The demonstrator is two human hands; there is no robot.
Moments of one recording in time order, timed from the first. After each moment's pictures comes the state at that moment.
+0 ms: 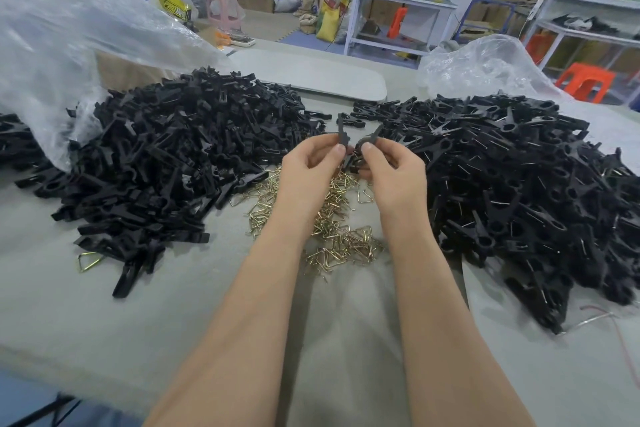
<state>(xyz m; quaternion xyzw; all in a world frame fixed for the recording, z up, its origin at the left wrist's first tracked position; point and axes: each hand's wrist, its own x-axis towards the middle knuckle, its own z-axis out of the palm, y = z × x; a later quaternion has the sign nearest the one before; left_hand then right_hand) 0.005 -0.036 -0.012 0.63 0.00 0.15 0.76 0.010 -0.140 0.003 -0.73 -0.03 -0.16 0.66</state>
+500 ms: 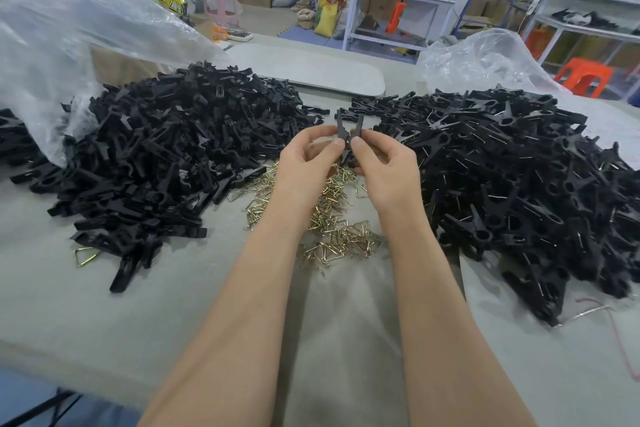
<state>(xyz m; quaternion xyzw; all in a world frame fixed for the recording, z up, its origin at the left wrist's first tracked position) 0.005 -0.035 -0.012 0.60 0.01 0.13 0.79 0.005 -0.139 0.005 -0.74 -0.10 -0.15 0.65</state>
